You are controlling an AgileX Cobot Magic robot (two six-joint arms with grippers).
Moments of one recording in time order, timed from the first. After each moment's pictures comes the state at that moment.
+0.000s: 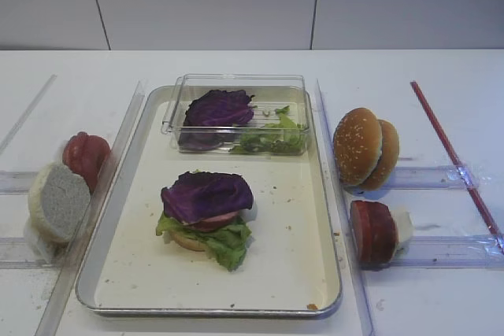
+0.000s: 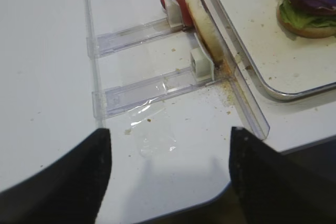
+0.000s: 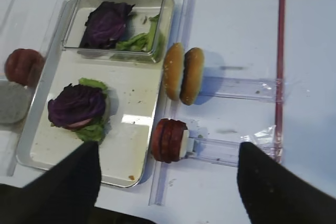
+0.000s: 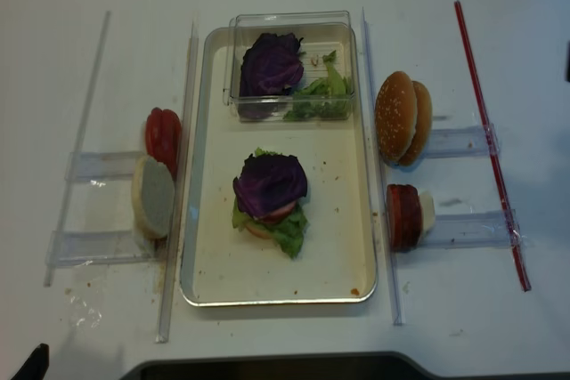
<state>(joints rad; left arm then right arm) -0.09 -0.02 -0.49 0.02 1.18 0.11 0.03 0.83 -1.18 0.37 1.28 -0.01</state>
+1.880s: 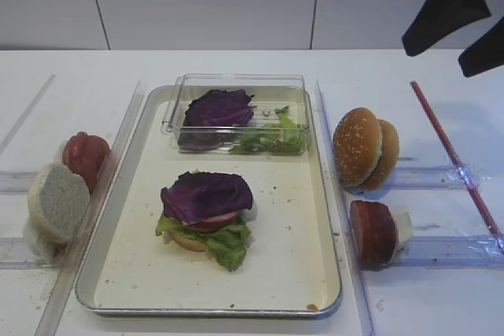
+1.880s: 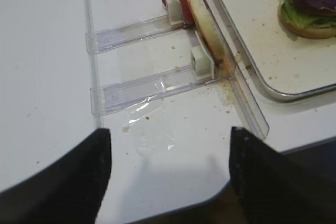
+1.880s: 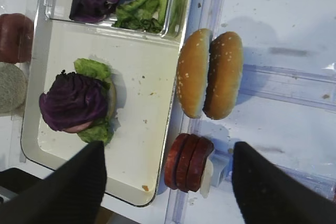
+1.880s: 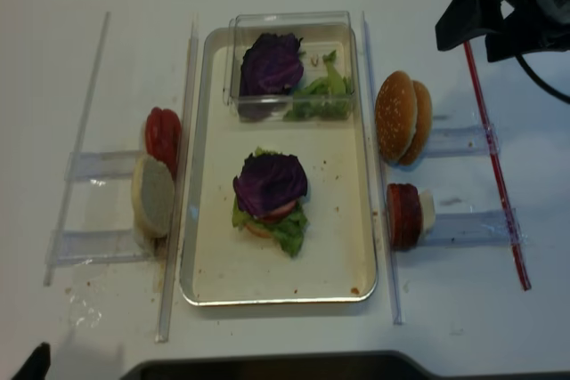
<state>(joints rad) -0.09 -0.02 -0.48 0.02 1.18 0.09 0.03 1.39 -1.30 0.57 1.25 -0.16</state>
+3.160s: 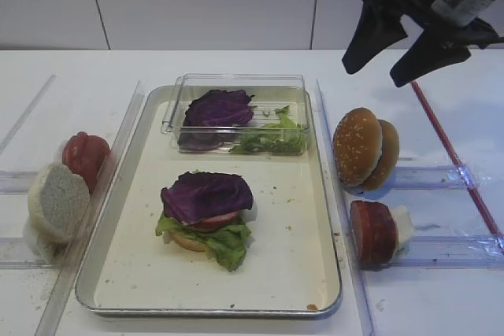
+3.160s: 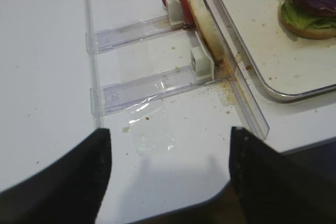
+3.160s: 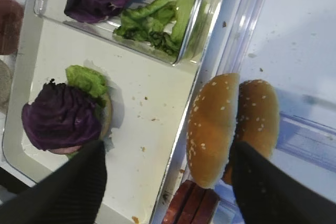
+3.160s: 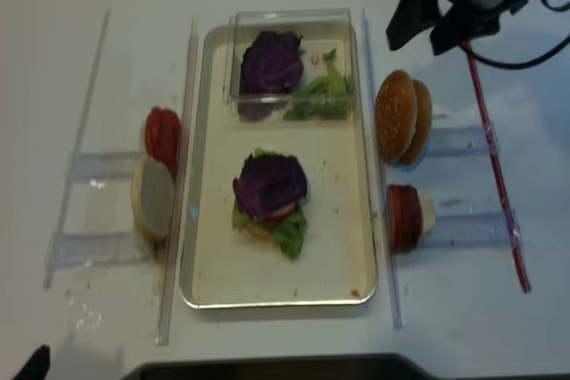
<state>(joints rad) -0.09 -0.02 -0.48 0.02 1.18 0.09 0.12 1.68 -1.47 0.58 1.23 -0.24</state>
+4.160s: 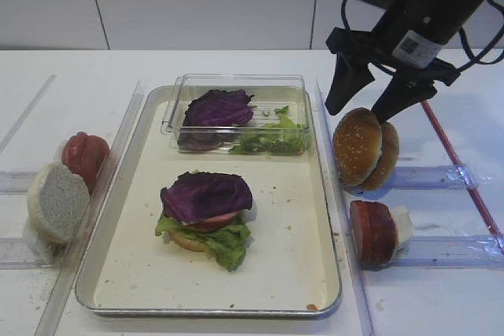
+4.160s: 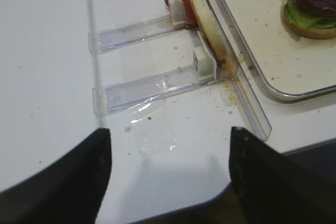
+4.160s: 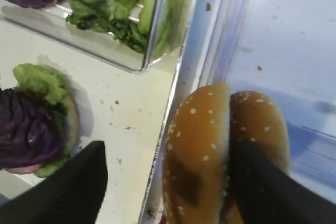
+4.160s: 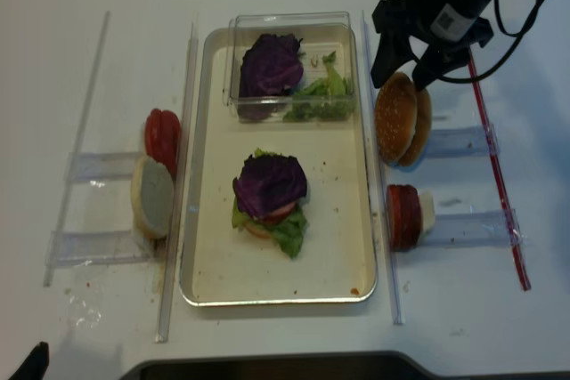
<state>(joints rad) -0.08 -0.02 -0.48 0.03 1.18 0.09 0.16 1.85 -1.50 0.53 1.22 -0.20</state>
